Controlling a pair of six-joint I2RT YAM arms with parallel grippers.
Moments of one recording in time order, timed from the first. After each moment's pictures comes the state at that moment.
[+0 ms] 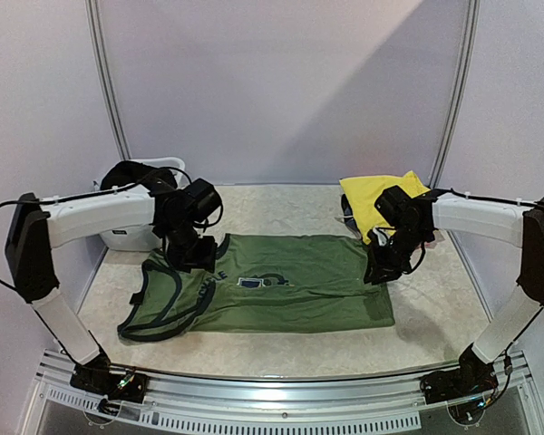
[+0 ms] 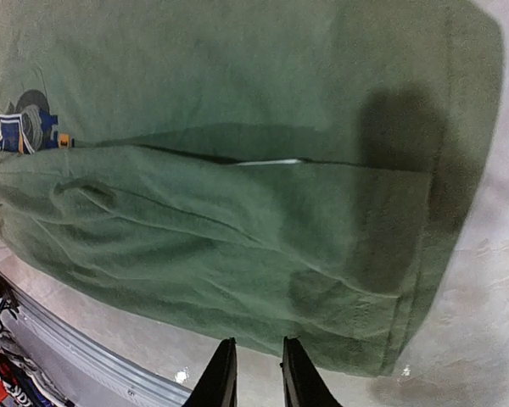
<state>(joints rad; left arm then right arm) -0.68 1.68 1.29 -0.98 -0.10 -0.66 0.52 1.62 1.13 -0.87 -0.28 0.53</state>
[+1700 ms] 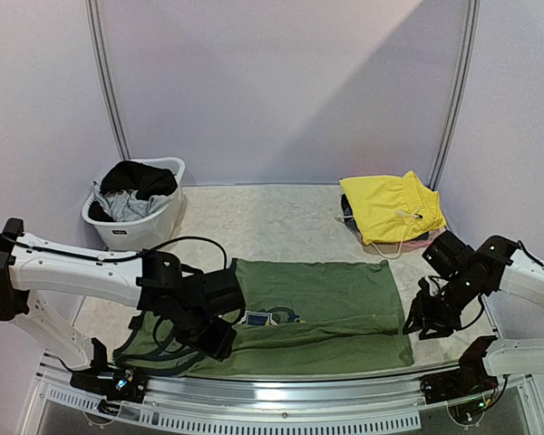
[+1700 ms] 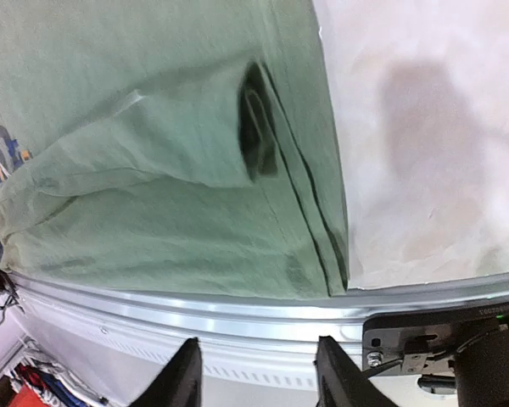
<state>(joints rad) -1.26 1.48 0.97 -0.91 -0.03 -0.86 0.59 0.96 0.68 -1.13 -0.28 0.86</state>
